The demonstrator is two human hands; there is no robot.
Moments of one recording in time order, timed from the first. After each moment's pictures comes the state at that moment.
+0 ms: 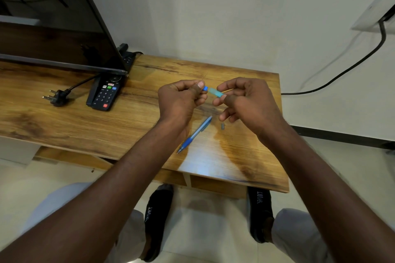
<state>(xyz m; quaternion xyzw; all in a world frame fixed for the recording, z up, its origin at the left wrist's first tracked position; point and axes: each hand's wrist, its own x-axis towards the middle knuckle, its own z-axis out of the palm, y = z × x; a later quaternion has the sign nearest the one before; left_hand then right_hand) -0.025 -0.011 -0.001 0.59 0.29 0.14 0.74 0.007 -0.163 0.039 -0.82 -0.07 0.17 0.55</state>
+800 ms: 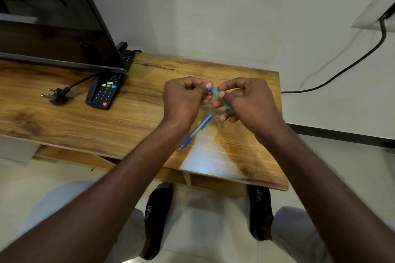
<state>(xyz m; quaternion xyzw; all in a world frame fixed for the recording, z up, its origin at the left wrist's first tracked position) -0.023 -0.012 -0.004 0.66 0.24 0.13 0.70 0.005 -0.164 0.034 -0.81 -0.07 0.16 0.56</state>
